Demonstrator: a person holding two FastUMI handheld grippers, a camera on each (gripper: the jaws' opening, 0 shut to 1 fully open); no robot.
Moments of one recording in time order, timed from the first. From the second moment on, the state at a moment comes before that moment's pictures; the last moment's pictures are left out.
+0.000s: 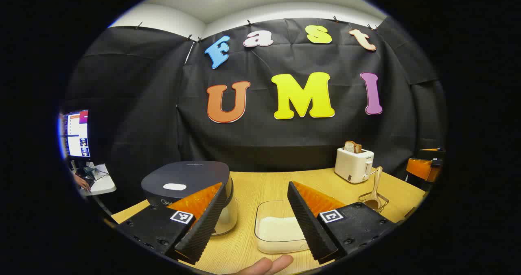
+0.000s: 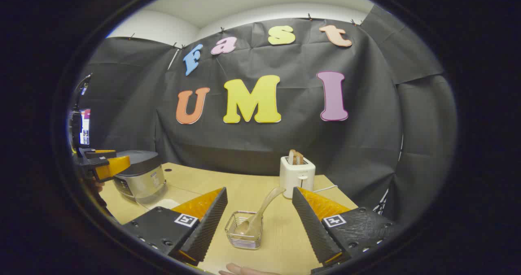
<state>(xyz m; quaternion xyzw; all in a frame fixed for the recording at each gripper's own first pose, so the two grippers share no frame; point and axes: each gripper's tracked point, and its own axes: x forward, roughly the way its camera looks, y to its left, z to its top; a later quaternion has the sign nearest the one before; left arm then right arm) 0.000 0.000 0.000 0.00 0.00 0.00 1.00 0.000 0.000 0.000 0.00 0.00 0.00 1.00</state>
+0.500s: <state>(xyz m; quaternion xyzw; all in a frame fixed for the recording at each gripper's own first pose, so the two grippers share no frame) 0.002 0.006 -0.002 0.00 0.00 0.00 1.00 0.004 0.000 -0.004 0.00 0.00 0.00 1.00</state>
